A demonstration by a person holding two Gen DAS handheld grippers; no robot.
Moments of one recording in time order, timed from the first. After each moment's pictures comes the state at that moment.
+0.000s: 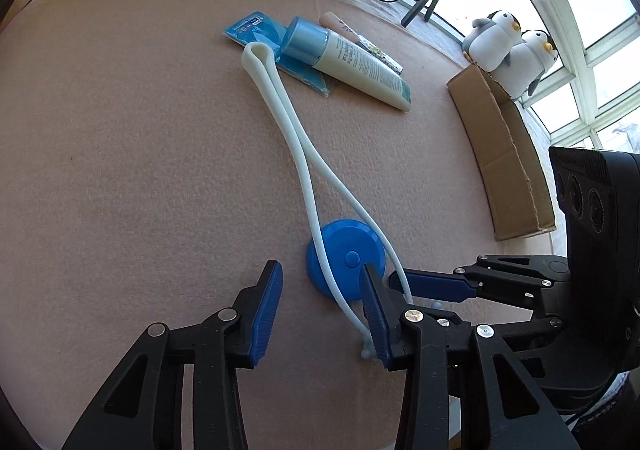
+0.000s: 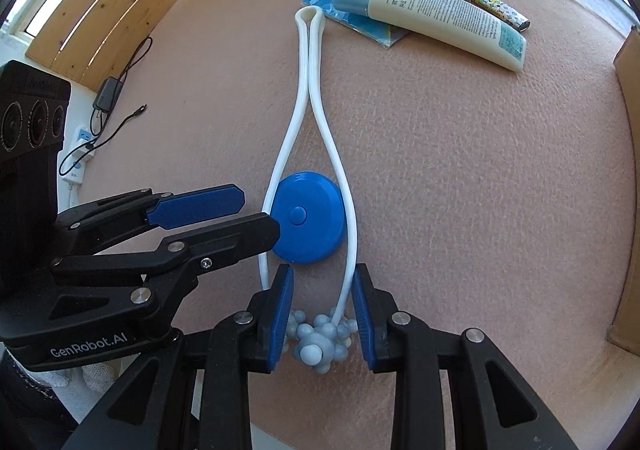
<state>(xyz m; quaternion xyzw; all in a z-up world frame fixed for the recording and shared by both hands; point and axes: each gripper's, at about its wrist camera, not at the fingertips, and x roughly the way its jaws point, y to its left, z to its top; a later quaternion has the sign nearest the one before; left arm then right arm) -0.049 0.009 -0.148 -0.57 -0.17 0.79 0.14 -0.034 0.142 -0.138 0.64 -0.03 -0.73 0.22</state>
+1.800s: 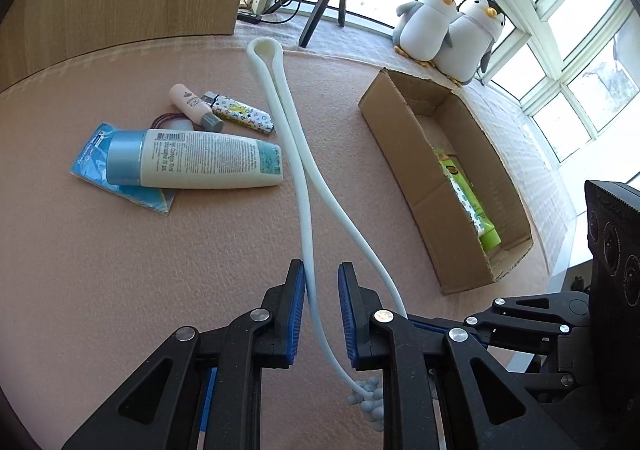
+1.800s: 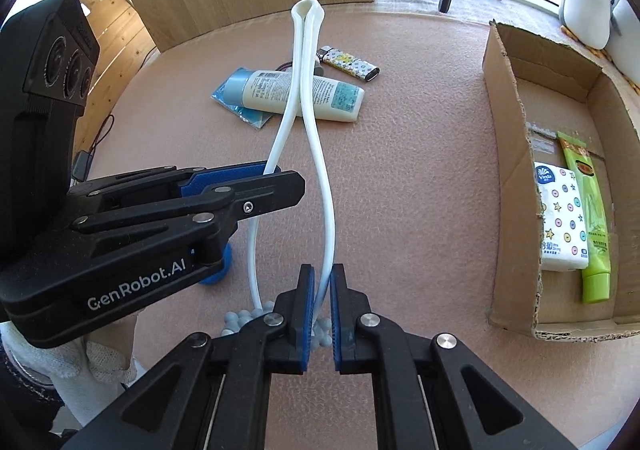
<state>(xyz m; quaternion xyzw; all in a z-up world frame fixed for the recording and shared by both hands) -0.117 0.131 -0.102 -0.52 -0.08 0.82 0.22 -0.031 0.246 -0.089 0.58 -0.06 -0.81 0.13</state>
